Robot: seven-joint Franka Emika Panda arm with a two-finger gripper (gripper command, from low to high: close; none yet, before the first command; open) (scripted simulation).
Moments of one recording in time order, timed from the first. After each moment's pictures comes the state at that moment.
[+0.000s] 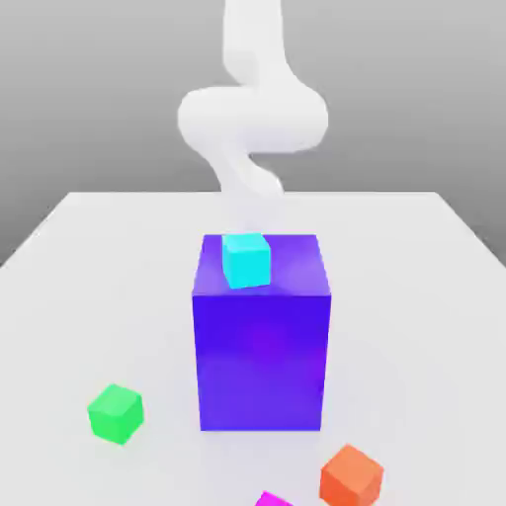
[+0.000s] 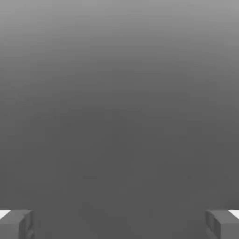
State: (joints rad) arm -0.01 -0.71 0.01 -2.30 0.01 2.33 0.84
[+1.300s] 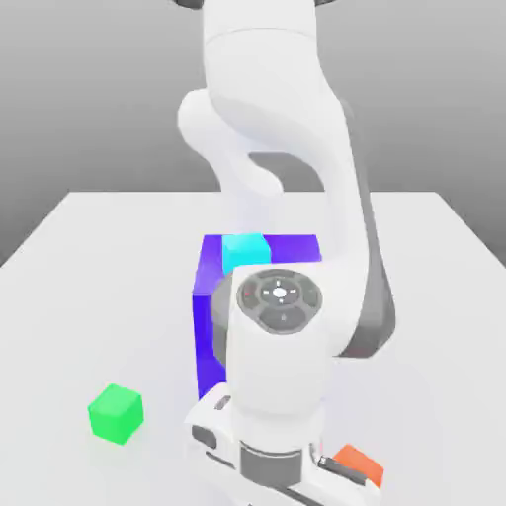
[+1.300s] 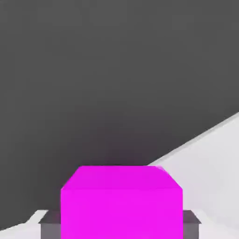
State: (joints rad) arm -0.01 0.52 0.04 -2.22 -0.05 2.75 1.39
